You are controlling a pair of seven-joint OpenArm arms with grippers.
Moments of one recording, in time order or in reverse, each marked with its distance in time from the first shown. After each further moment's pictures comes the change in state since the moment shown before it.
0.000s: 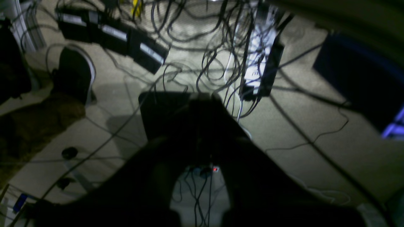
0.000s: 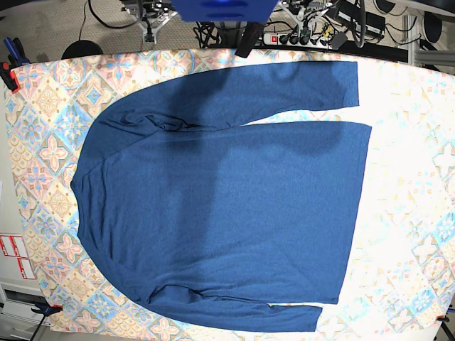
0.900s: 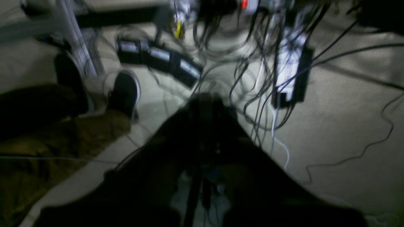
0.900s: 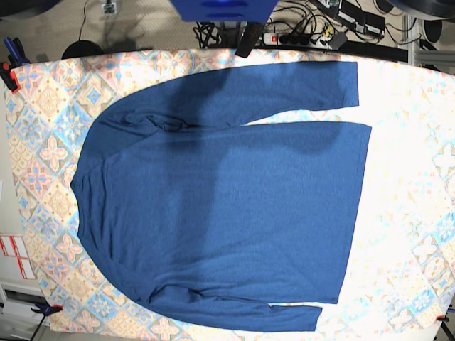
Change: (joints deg) left arm 35.1 -9.0 0.3 49.4 -0.1 0.0 0.7; right arm -31.1 9.9 0.7 41.2 0.1 0.2 -0.6
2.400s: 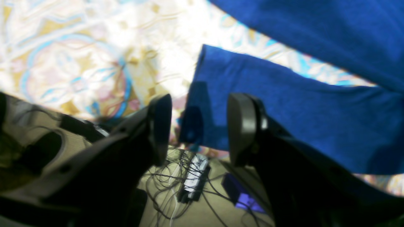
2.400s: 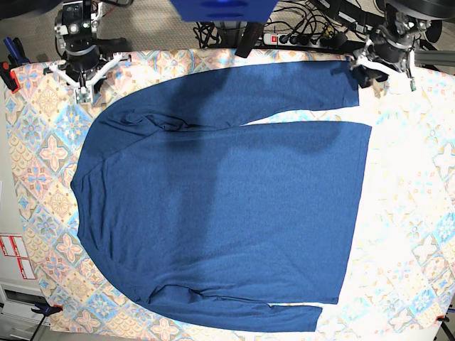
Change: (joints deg) left arm -1.4 -7.8 -19.4 48.2 -43.0 0.2 36.7; right arm -2.6 0.3 5.4 62.3 0.2 0.2 -33.6
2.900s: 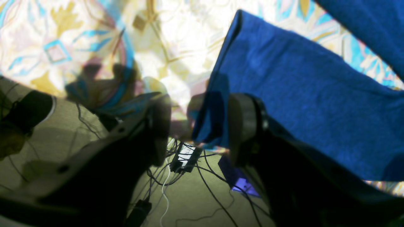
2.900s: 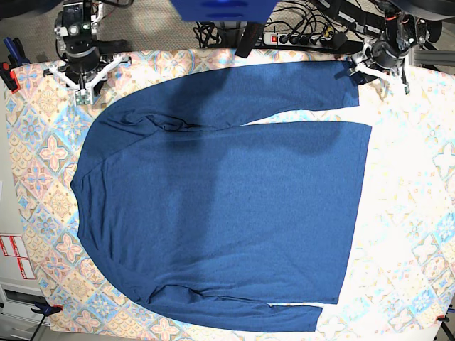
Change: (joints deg) left arm -7.2 0.3 -0.1 -10.2 -0.4 -0.1 8.6; right arm 0.2 -0.1 0.0 0.1 -0.1 -0.2 0.0
